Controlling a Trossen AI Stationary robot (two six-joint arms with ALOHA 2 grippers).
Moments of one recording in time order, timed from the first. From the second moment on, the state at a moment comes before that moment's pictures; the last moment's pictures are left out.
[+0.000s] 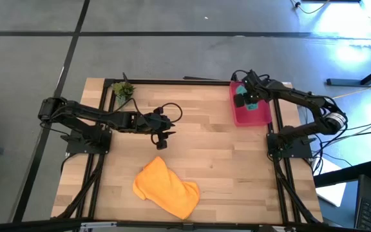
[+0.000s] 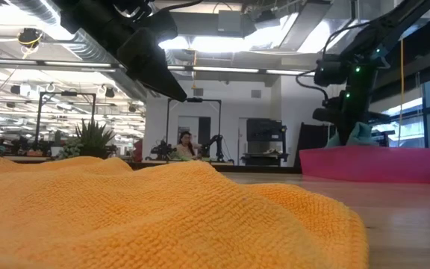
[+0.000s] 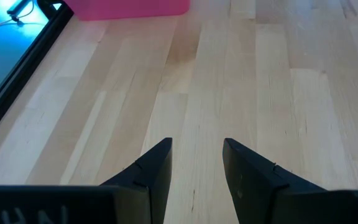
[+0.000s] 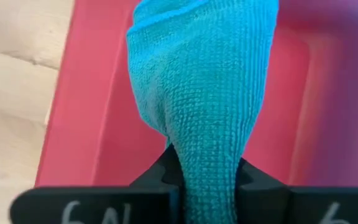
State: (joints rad) left arm 0.01 1.33 0.75 -0.07 -0.22 -0.02; right arm -0.87 1.34 0.78 -0.65 0.18 0.40
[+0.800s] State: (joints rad) left arm 0.01 1.33 0.75 -0.07 -0.22 -0.02; right arm -0.84 1.56 0.78 -0.44 0.09 0.47
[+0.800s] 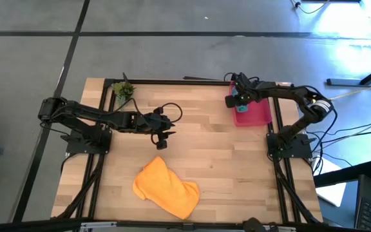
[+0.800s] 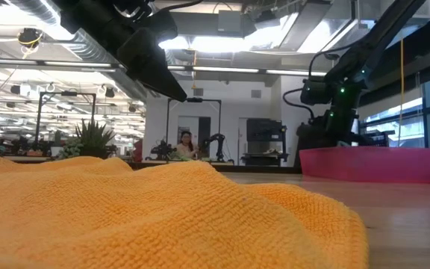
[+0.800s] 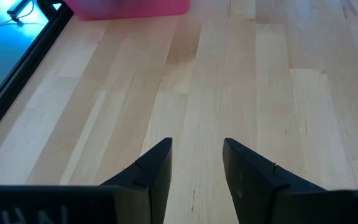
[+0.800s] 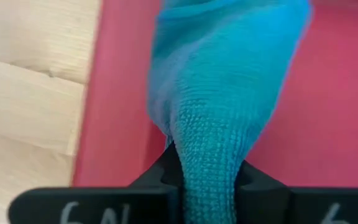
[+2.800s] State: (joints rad) left arm 0.01 1.33 0.75 -0.07 -0.22 -0.02; right arm -0.84 1.58 0.90 -0.52 0.02 0.49
